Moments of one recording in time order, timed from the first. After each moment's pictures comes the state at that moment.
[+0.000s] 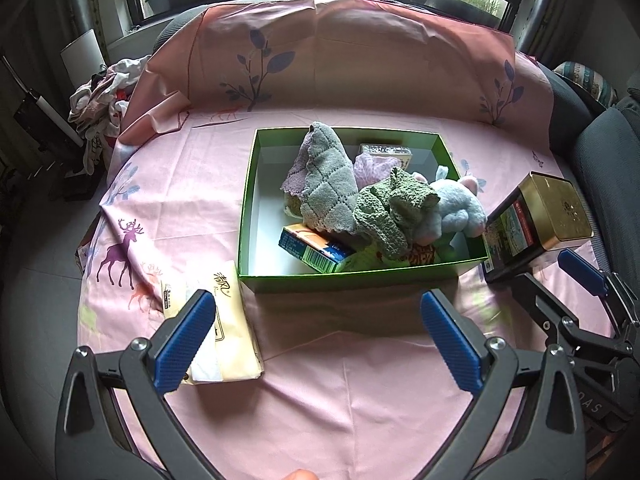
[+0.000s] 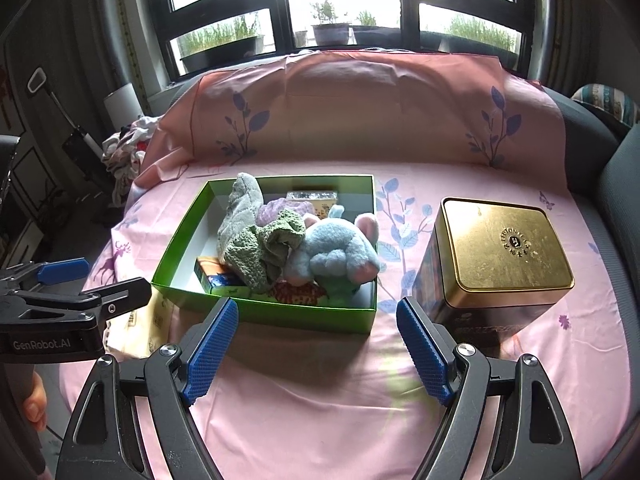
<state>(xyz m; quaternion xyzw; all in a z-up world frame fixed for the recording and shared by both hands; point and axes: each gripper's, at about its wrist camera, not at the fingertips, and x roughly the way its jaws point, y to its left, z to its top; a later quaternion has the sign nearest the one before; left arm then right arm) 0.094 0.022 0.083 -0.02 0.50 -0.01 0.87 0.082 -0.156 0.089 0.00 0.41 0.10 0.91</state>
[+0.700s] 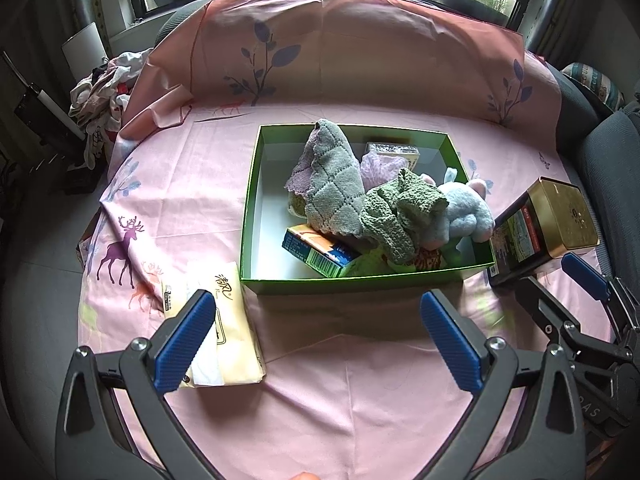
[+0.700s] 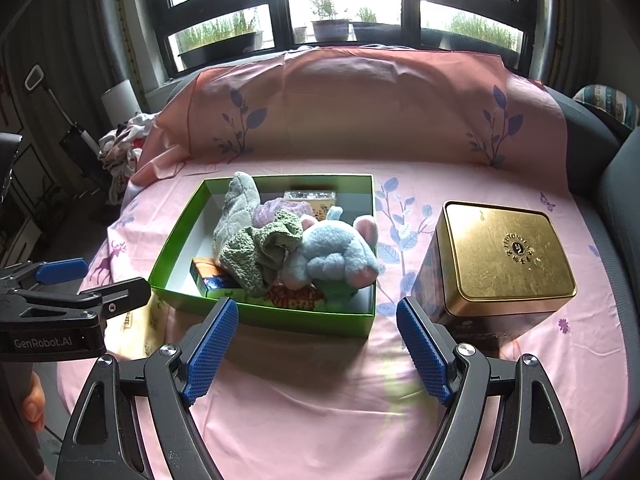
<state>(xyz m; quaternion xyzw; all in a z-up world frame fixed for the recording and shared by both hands) 0.105 0.025 0.082 -0.03 0.51 0.00 0.86 0.091 -0.155 0.089 0.00 0.42 0.10 0.90</state>
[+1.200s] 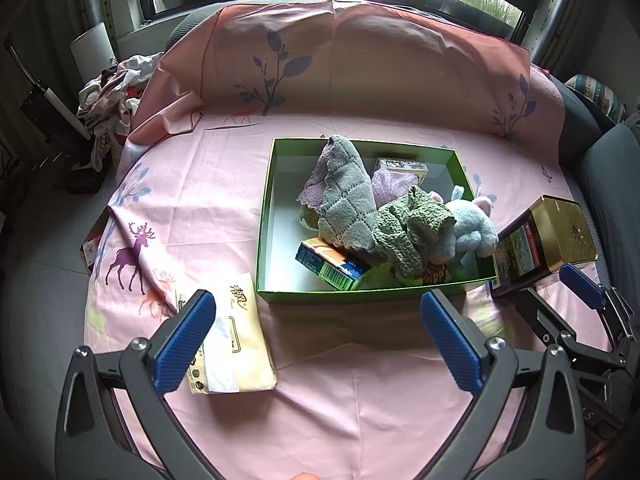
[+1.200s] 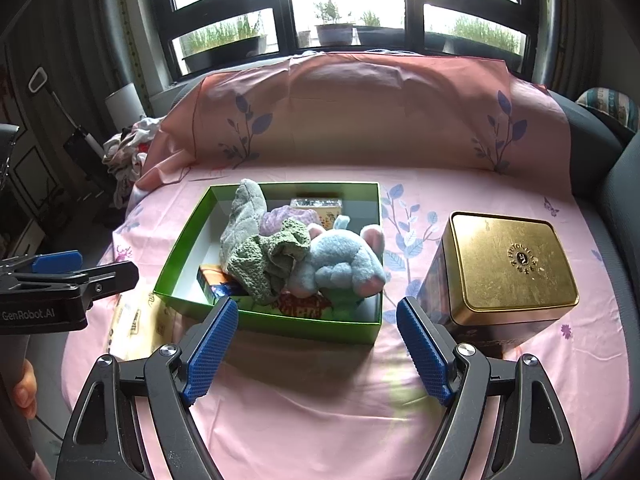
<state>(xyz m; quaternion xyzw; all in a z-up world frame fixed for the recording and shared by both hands) 0.107 0.036 0.090 -0.04 0.50 0.00 0.86 0.094 -0.149 0.092 0.00 0.41 0.11 0.91</state>
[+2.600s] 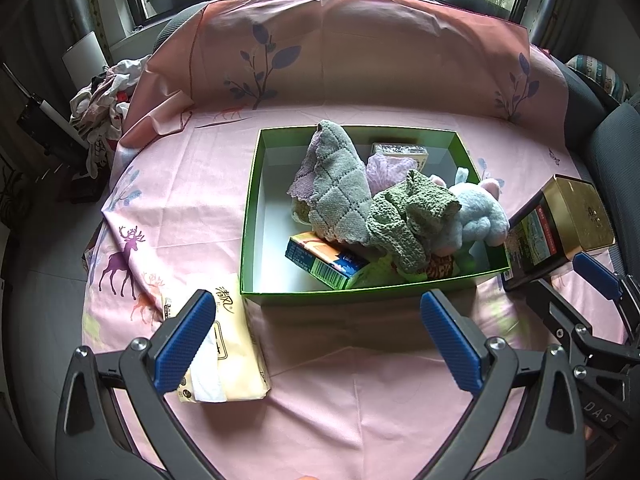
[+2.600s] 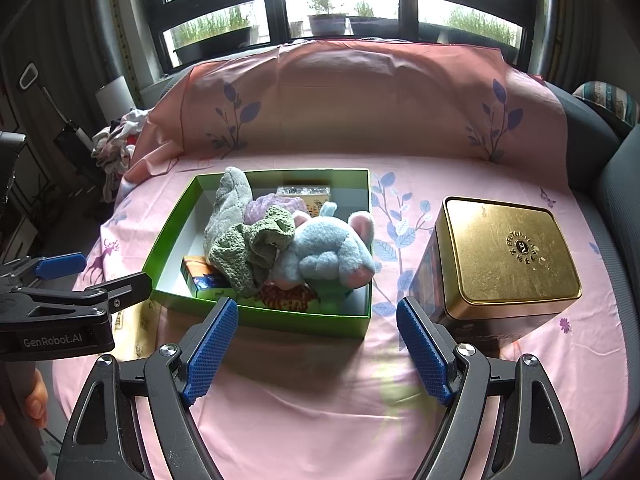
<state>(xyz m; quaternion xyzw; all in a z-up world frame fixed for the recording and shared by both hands) 0.114 0.018 0.070 -0.01 0.50 0.01 0.86 0.099 -0.155 0.080 -0.01 0.42 0.09 0.90</state>
